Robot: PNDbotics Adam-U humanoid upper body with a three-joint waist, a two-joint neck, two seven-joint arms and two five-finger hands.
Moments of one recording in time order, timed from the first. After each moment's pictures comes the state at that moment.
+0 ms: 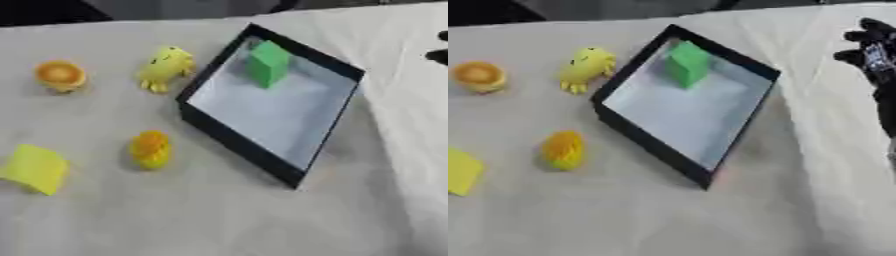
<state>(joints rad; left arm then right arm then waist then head) -0.08 0.45 0.16 -1.98 0.17 -0.04 0.25 -0.17 -0.49 -0.20 -1.83 -0.27 -0.01 0.00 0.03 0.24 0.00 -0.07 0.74</state>
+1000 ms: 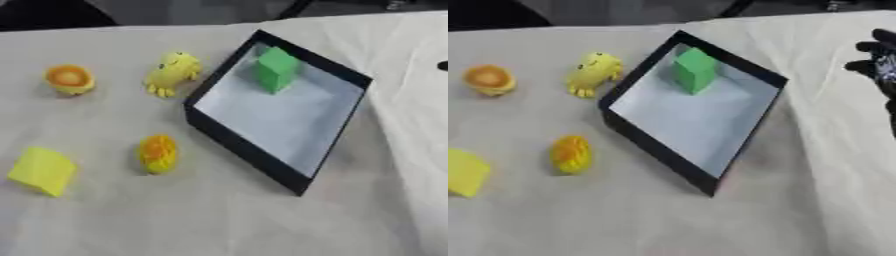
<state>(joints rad) -0.06 0.59 0.14 -1.98 0.19 -0.09 0.23 -0.16 -0.50 -0.20 -1.83 -0.27 -0.01 0.00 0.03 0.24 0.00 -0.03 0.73</state>
